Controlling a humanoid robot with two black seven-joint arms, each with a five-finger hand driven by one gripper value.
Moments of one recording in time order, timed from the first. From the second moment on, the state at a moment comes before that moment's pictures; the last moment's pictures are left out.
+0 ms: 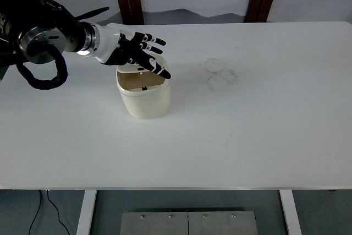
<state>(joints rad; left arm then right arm) -2.03 0.52 0.67 -1.56 -0.42 0.06 0.19 0.00 0.00 0.30 0.16 -0.24 -0.02 0.05</state>
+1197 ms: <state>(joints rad) -1.69 0.60 0.24 -0.95 -0.28 -0.10 0.05 0.00 0.00 0.31 0.16 -0.23 -0.02 0.05</state>
